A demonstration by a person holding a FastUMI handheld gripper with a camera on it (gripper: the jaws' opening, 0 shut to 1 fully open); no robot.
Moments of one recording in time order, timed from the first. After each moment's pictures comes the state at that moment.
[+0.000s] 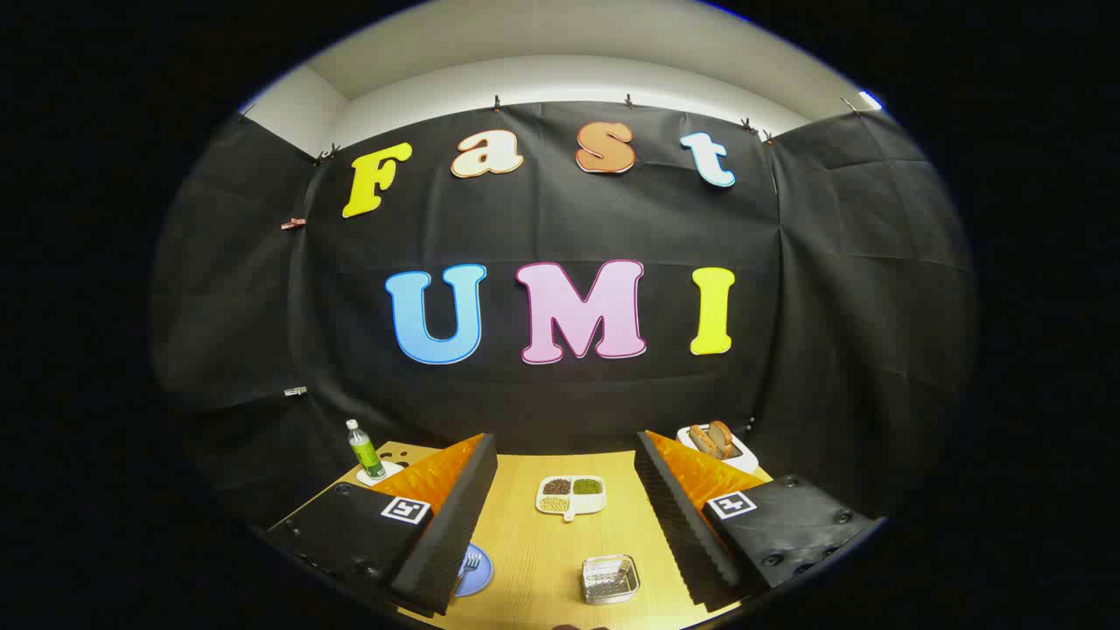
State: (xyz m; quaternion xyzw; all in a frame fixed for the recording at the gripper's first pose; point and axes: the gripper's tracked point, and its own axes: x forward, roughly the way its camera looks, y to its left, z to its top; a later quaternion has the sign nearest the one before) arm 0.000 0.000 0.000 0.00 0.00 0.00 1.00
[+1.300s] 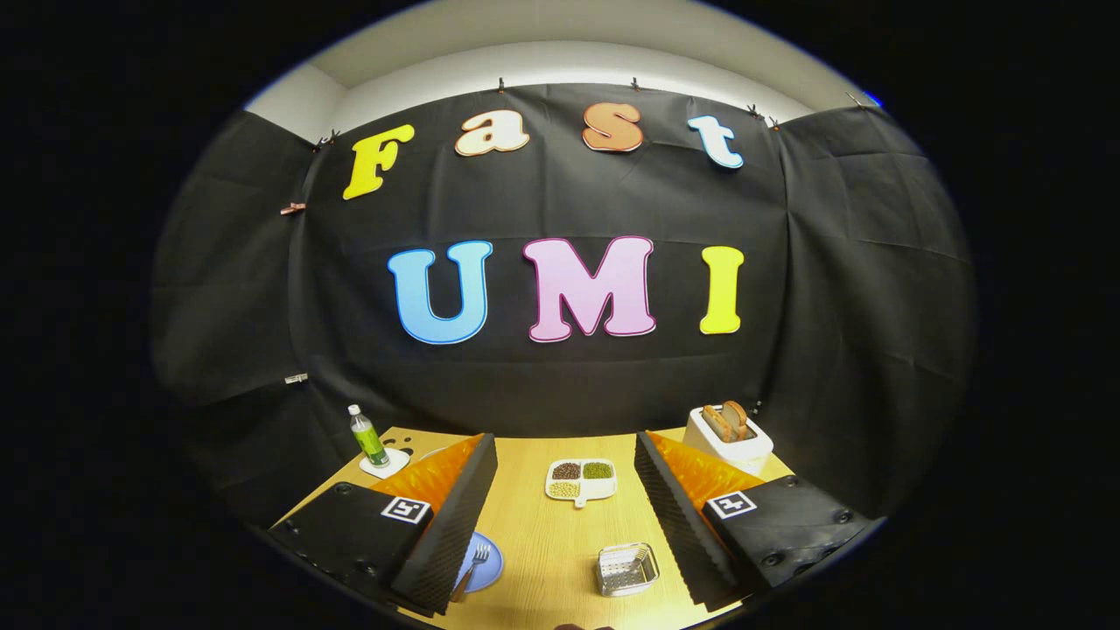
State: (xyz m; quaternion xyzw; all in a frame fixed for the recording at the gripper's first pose) arm 0.016 0.020 -0.028 0.00 0.03 0.00 1.00
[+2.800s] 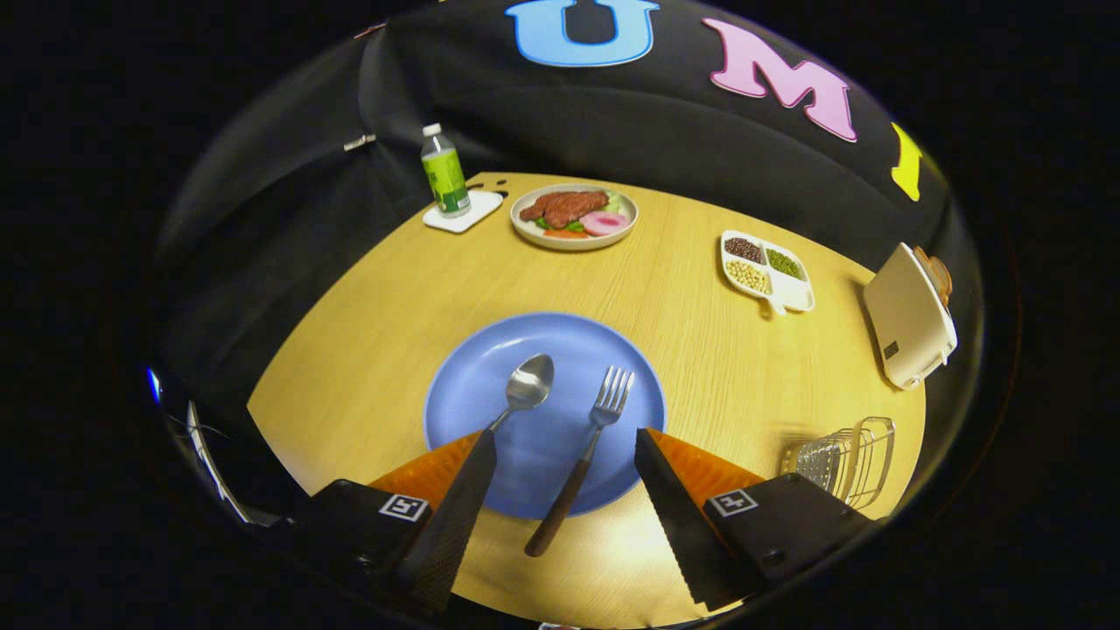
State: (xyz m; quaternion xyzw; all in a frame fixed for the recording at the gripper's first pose) arm 0.039 0.181 -0.369 -0.11 0.42 0.15 0.89
